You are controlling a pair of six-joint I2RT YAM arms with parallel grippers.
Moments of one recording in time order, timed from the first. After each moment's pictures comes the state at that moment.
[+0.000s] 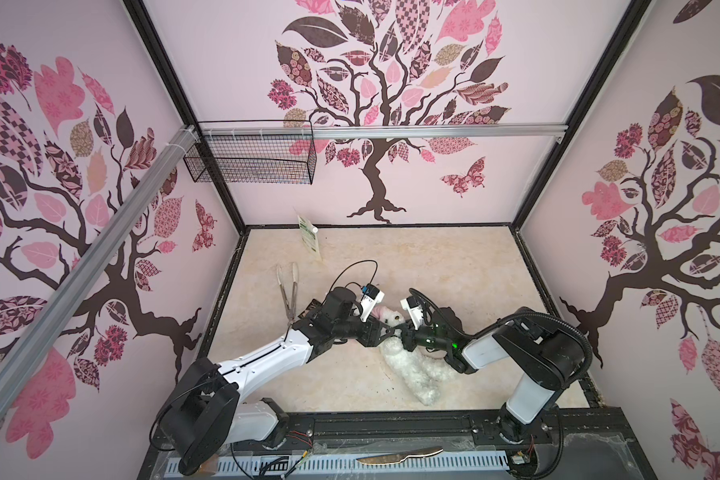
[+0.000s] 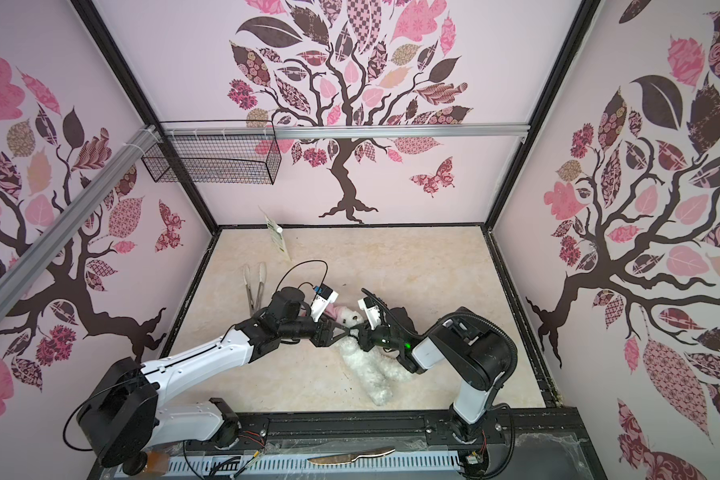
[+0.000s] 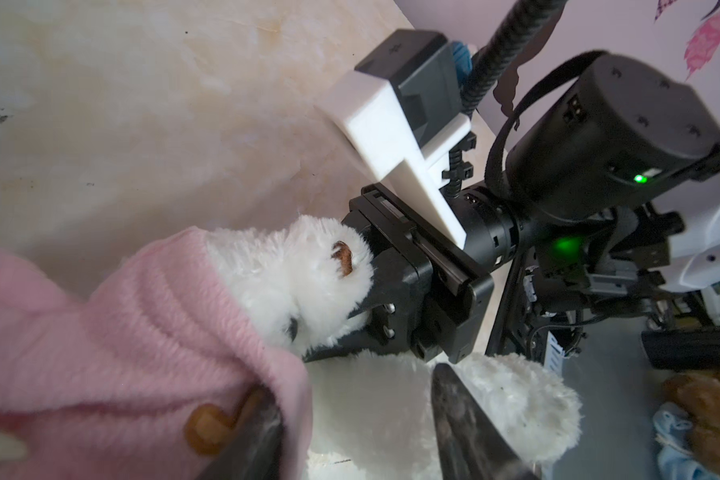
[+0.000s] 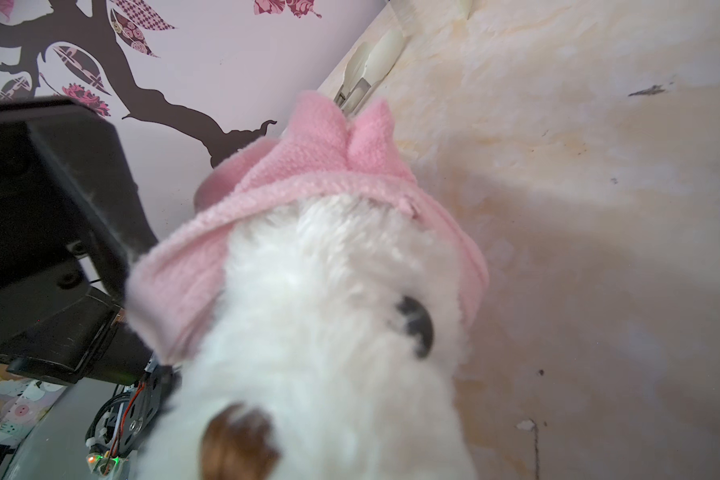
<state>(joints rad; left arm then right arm) -0.70 1.28 0.70 -0.03 0.48 -0.29 0.67 1.73 0.39 1.05 -0.51 0.51</state>
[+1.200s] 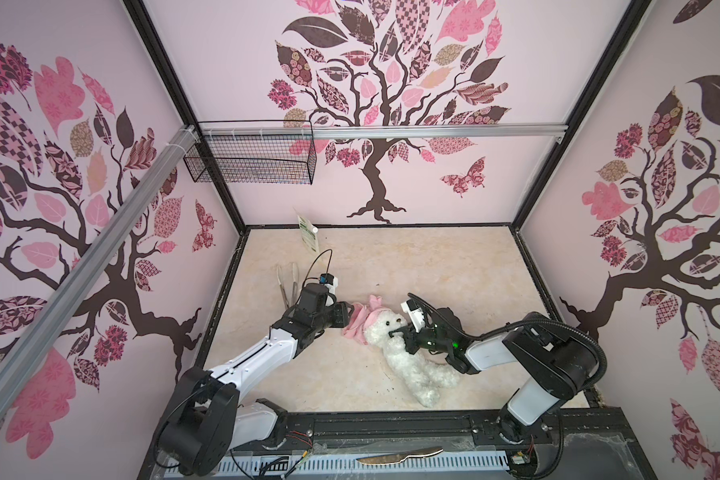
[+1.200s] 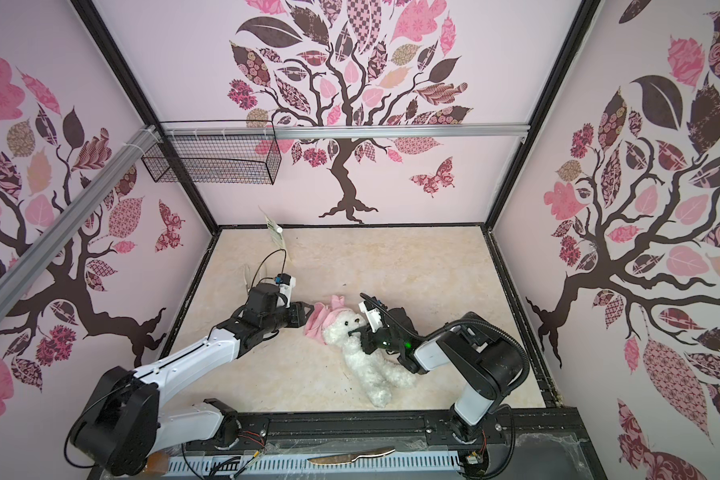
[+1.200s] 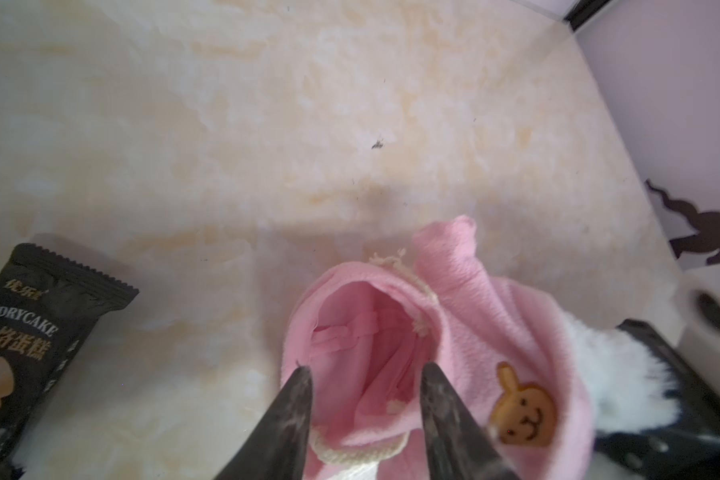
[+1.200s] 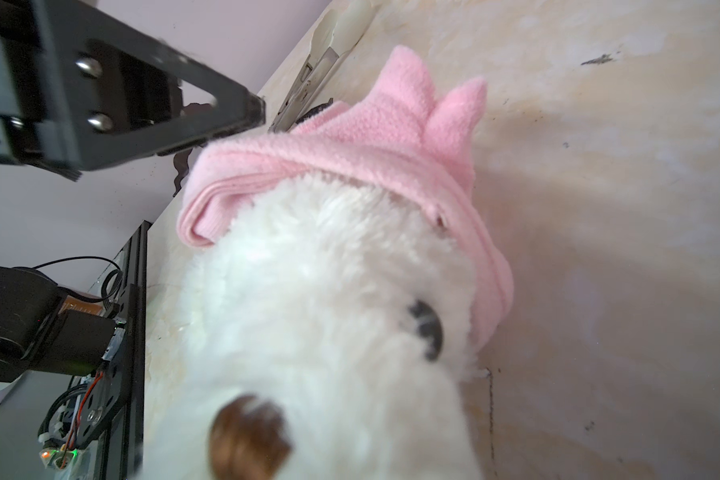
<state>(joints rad) -0.43 1.30 0.62 -0.04 0.20 -0.41 0.67 1.66 0.39 0.86 -0.44 0.43</state>
